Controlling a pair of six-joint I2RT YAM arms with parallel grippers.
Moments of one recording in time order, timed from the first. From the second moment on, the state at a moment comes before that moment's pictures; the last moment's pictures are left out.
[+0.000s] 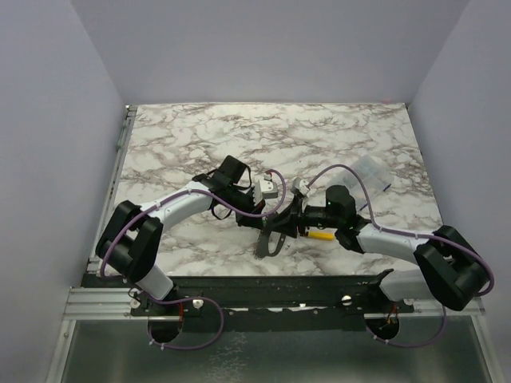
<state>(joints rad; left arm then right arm) -0.60 1.57 0.98 -0.46 0.82 0.52 0.64 1.31 0.43 0.62 -0.73 0.09</state>
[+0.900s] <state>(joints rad) -0.60 1.54 0.99 -0.48 0.86 0.52 0.75 1.48 0.35 0.96 -0.60 0.06</state>
